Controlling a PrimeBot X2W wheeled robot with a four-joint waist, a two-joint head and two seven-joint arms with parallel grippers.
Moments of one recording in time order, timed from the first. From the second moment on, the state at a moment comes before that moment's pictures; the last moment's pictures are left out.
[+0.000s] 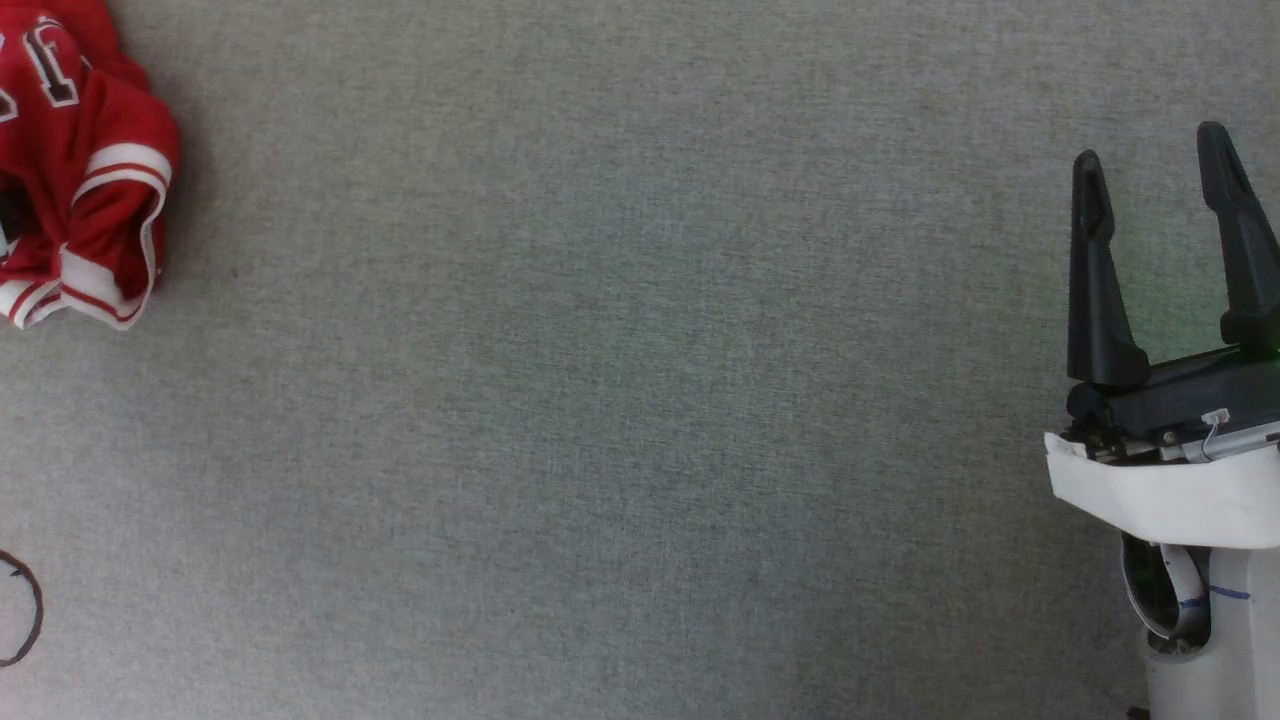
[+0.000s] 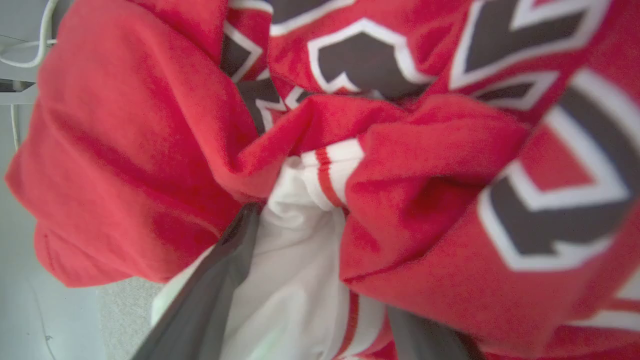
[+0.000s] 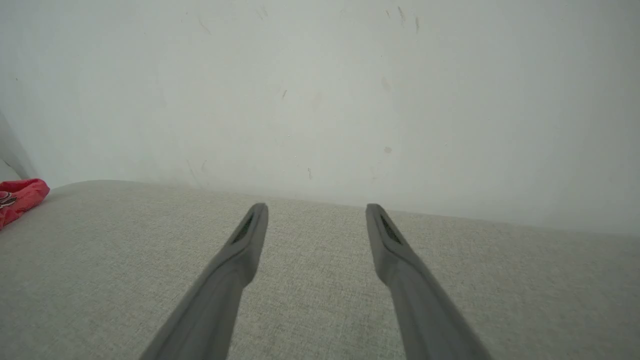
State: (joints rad) left arm -1.03 0.72 -0.34 0.78 -0.78 -0.12 0.83; right arm -0.24 -0.10 0.01 -0.24 0.07 0.13 -0.26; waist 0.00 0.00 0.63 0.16
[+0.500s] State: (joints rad) left arm -1.07 0.74 -0.51 0.72 -0.78 -0.12 0.67; right arm -0.21 -0.08 0.01 -0.19 0.06 0.13 -0.26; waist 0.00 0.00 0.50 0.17
